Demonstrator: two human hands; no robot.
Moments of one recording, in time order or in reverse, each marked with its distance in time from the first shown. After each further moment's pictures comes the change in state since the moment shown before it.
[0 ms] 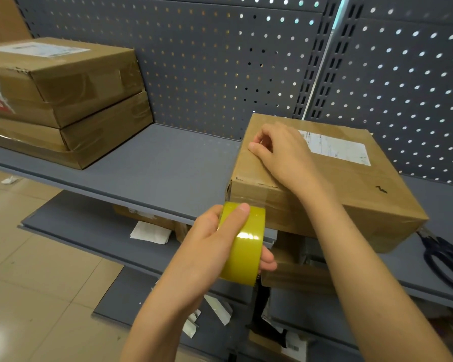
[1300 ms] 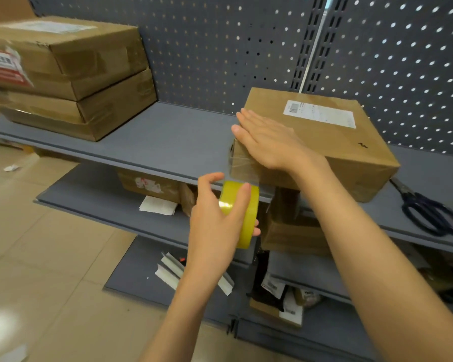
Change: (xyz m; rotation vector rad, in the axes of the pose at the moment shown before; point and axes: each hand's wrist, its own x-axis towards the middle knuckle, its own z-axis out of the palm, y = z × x) left_hand -0.024 -0.040 0.015 0.110 0.398 0.261; right_hand -0.033 -0.023 0.003 -0.288 -0.397 -0.067
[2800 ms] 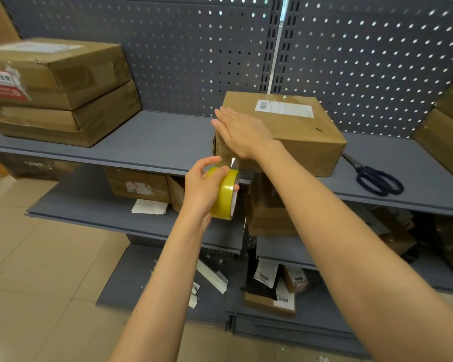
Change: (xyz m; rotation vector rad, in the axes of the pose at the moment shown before) left_hand 0.018 0.005 -0.005 -0.147 -0.071 -0.144; right_hand -0.005 -0.006 0.008 -0.081 0.196 0.006
